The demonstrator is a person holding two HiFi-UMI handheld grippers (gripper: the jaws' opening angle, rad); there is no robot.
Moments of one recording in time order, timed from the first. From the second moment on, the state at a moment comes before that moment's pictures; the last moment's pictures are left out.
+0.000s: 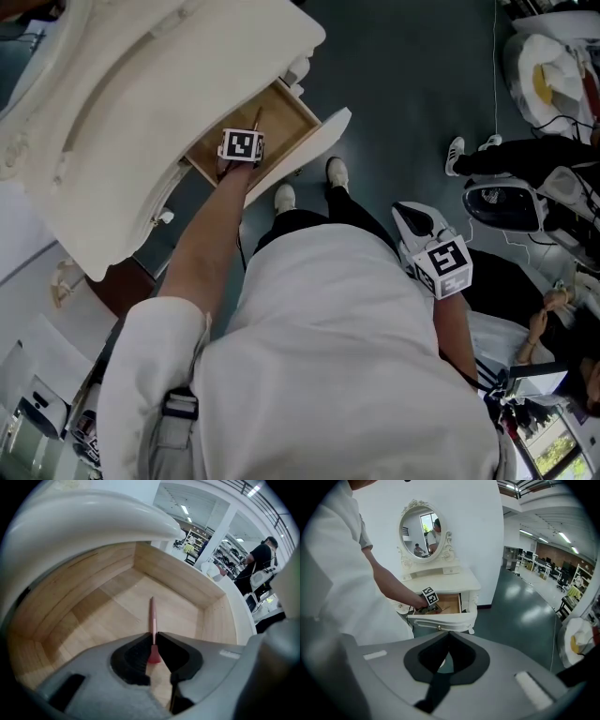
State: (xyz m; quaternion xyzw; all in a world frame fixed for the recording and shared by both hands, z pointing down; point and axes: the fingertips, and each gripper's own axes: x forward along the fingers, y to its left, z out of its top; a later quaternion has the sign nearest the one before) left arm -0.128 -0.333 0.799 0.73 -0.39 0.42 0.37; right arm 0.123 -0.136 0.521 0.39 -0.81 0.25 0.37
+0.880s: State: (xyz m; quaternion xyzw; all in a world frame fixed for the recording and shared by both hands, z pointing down) left arm -0.121 -0.333 0.726 0.79 -0.37 0.35 0.35; right arm 0.092 -0.150 0.513 0.38 -0.81 0.25 0.36
